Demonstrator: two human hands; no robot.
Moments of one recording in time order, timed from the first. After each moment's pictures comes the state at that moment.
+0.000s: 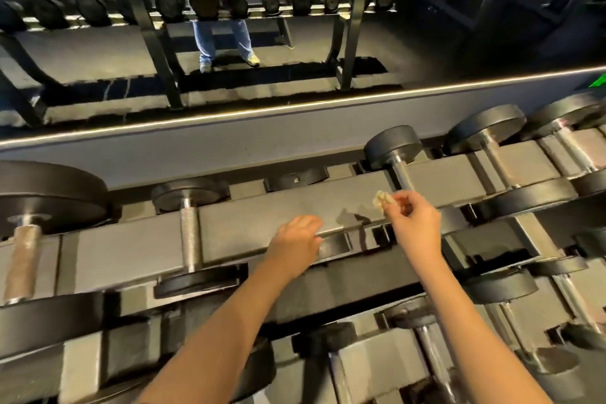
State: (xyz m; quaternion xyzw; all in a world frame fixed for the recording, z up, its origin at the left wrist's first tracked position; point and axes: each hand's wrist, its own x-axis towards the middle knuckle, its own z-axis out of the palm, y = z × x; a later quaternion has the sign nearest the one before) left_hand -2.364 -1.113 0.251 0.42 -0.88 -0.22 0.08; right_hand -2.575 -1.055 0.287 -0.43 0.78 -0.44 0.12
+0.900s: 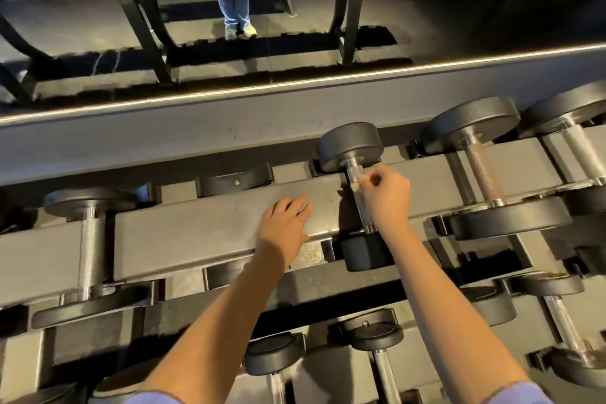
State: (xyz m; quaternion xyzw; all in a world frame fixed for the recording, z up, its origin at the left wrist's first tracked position) left_hand -2.506 -1.153 0.220 0.48 -0.87 -0.12 -0.05; right_hand -2.694 -1.140 0.267 -0.44 0.82 -0.32 0.16
